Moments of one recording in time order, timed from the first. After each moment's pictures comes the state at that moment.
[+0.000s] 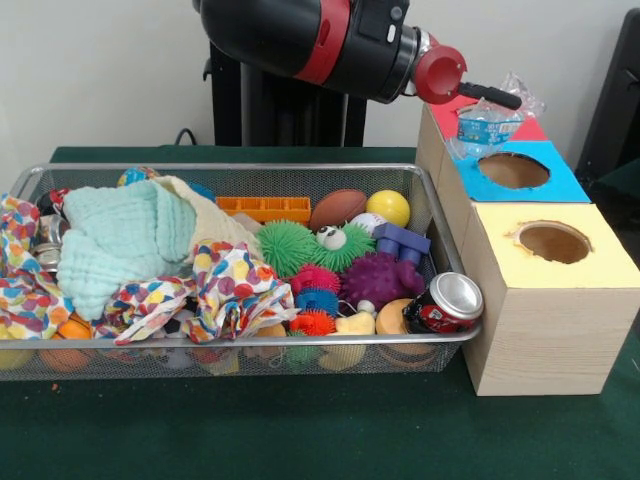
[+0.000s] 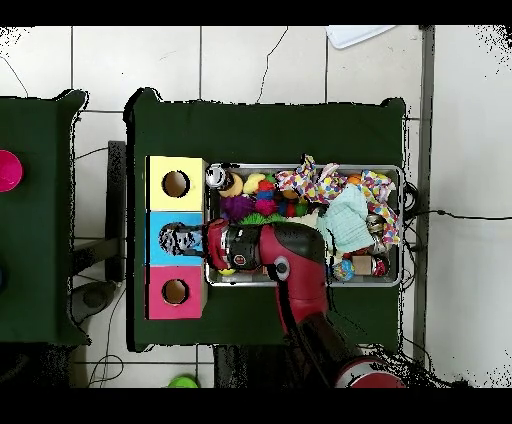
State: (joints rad) arm -0.37 -0.57 0.18 2.13 1.25 1.10 1.44
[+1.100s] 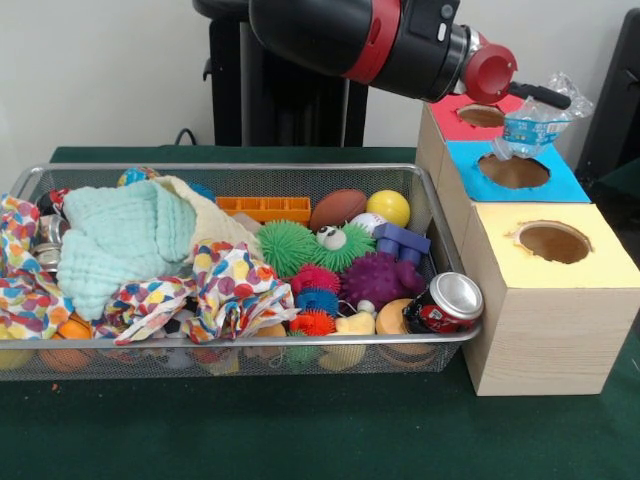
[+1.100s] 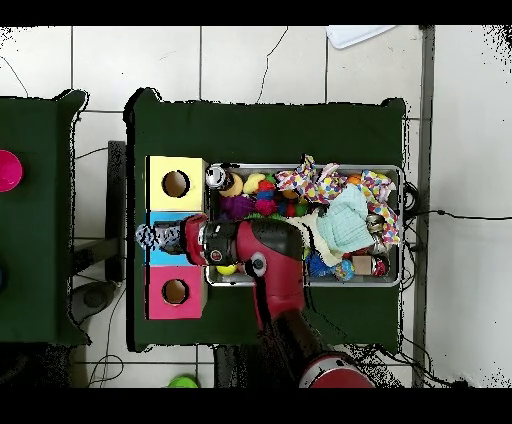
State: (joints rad) arm -0.26 -0.59 0.18 2.13 1.37 1.10 1.44
